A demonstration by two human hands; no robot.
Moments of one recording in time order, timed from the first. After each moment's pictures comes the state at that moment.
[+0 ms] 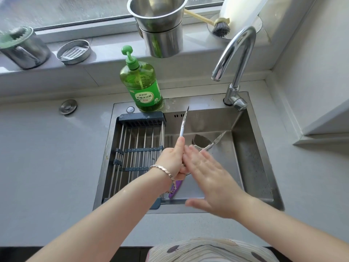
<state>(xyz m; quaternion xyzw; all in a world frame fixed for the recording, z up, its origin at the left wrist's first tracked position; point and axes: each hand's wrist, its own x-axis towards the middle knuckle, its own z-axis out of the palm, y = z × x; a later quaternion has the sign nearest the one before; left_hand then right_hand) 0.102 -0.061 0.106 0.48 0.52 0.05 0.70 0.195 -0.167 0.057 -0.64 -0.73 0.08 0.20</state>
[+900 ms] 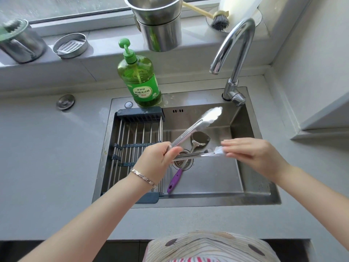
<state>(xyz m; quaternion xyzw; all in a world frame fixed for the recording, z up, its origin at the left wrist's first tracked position) 0.063 -0.049 0.091 0.84 0.38 0.09 0.38 0.293 -0.186 0.058 -0.62 -0.68 0.15 0.37</state>
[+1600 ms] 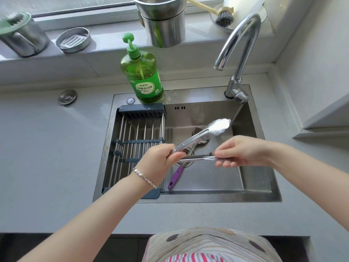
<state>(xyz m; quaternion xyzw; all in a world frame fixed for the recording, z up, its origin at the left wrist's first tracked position) 0.052 -0.050 0.076 0.88 0.32 0.10 0.35 0.275 -0.147 0.097 -0.61 -0.25 0.72 0.23</state>
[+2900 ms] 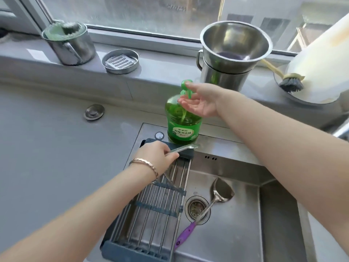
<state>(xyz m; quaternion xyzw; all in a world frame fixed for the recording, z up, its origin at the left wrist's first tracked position) 0.052 0.134 0.094 0.78 0.57 -0.02 0.27 0.226 0.194 0.156 -0.60 -0.15 0.68 0.40</state>
